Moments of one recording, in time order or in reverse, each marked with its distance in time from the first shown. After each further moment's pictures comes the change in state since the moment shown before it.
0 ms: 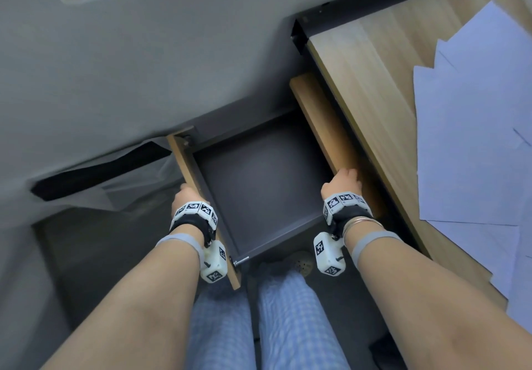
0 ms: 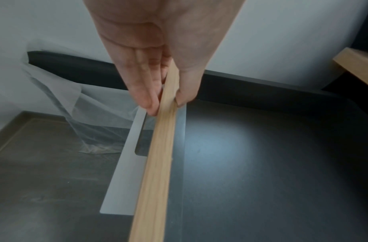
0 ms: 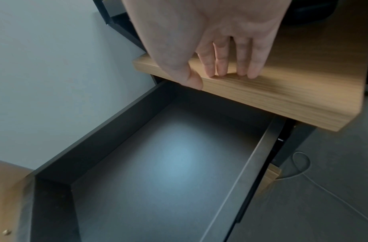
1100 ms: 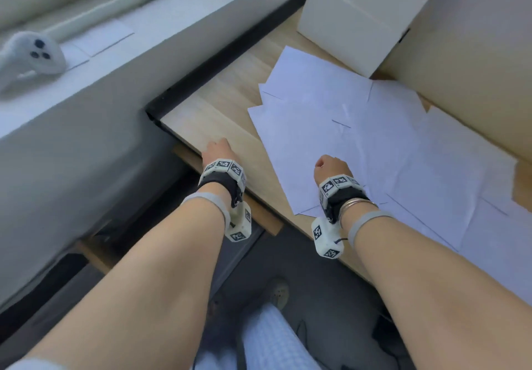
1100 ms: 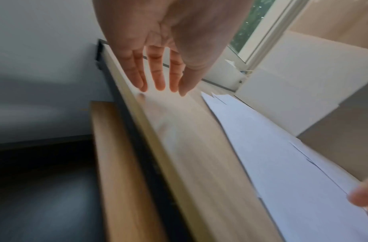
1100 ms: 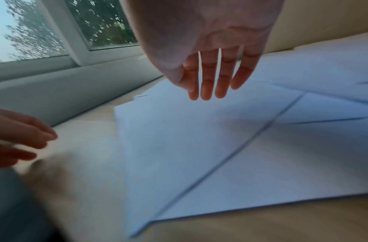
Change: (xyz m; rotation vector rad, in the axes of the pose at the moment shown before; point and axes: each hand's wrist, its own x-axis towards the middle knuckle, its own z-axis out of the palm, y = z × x) left_hand -0.193 0.280 0.036 0.257 0.135 0.815; right_hand 0.001 0.188 -0.138 0.415 0.228 0.166
